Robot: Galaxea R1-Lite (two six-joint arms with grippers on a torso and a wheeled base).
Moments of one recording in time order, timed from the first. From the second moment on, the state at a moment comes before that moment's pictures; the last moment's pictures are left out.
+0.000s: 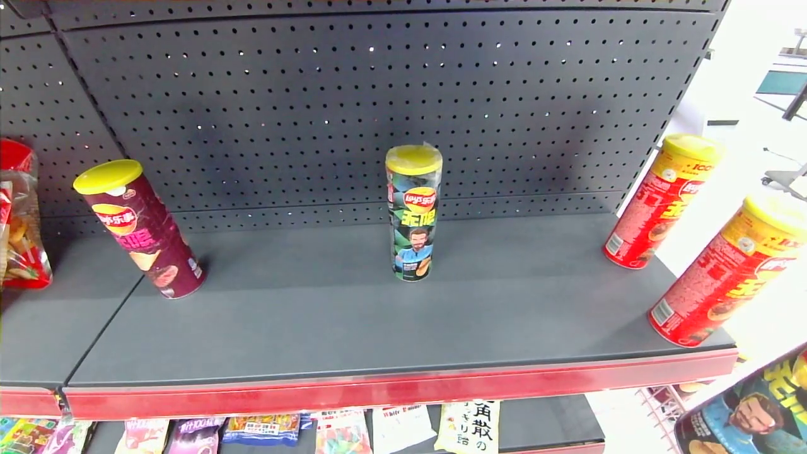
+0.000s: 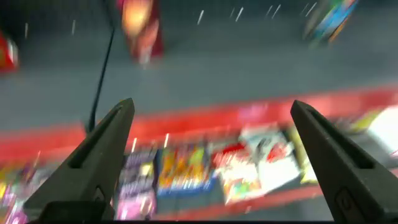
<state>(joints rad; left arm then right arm) -0.05 0.14 -0.16 0.00 -0.11 0.00 0.25 0.59 -0.48 0.08 0.22 -0.14</state>
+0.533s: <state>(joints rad) -0.11 0.90 -0.62 -0.14 -0.62 0.11 0.25 0.64 -0.52 0.07 0.22 -0.14</state>
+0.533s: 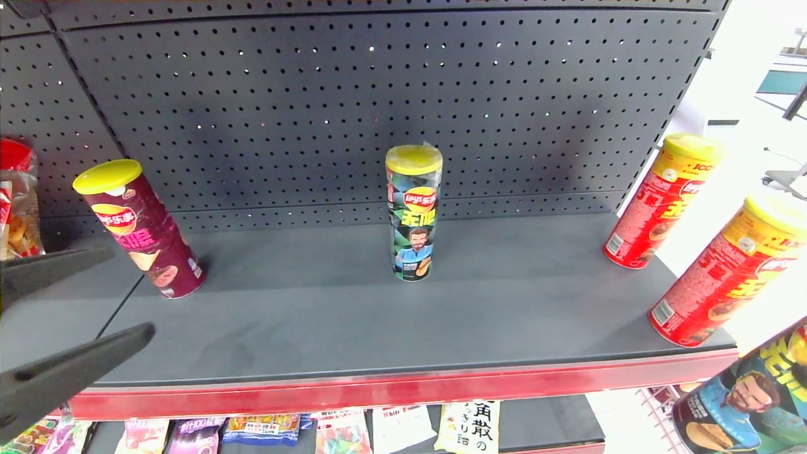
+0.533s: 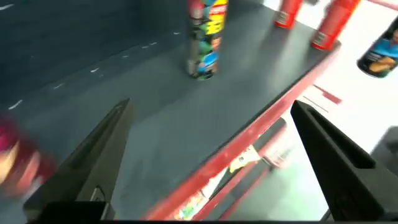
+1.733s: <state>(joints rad) -0.38 1.88 -1.18 -0.48 -0.60 0.18 0.25 0.70 -0.54 0.07 0.23 -0.13</state>
